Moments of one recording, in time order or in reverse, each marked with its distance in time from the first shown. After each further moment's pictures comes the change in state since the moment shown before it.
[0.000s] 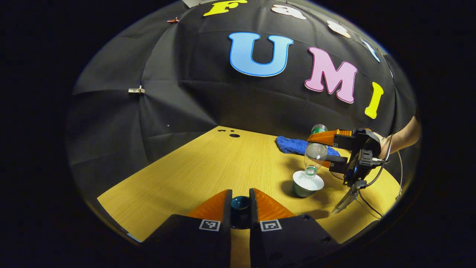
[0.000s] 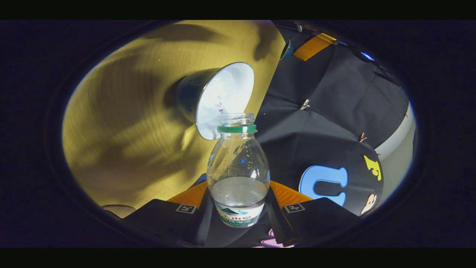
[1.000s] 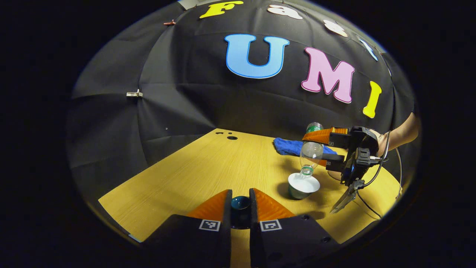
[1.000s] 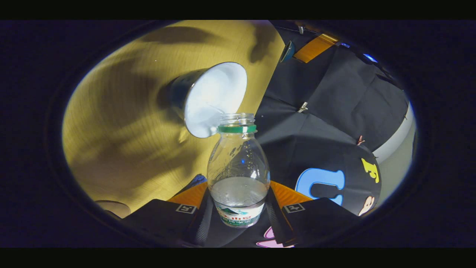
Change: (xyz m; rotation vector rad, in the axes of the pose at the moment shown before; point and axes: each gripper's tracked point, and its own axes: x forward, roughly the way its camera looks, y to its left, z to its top) left arm -0.001 -0.011 0.008 0.019 -0.017 0.000; right arm -0.001 0.000 0.007 -0.011 -0.015 -0.008
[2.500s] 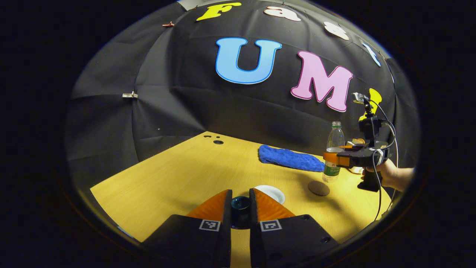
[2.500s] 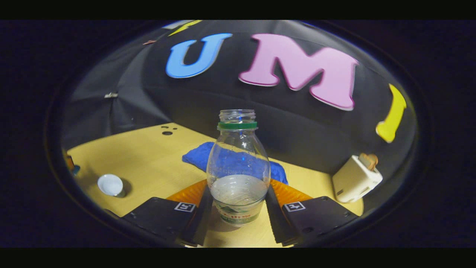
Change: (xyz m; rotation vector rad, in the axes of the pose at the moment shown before) left arm 0.000 -0.088 0.029 -0.076 -0.009 -0.011; right arm -0.066 0.073 -0.150 1.972 0.667 -0.211
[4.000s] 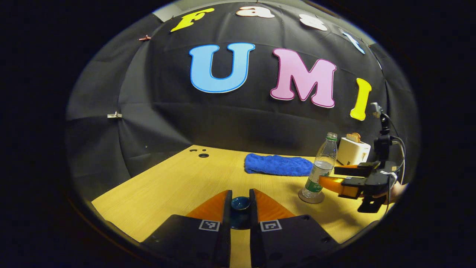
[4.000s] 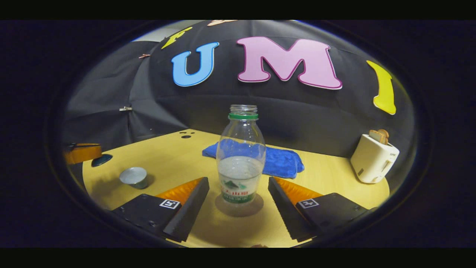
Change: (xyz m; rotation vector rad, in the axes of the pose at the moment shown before) left arm 0.032 -0.056 0.019 0.152 -0.056 -0.024; right arm -0.053 0.002 -0.044 0.033 -0.042 0.146
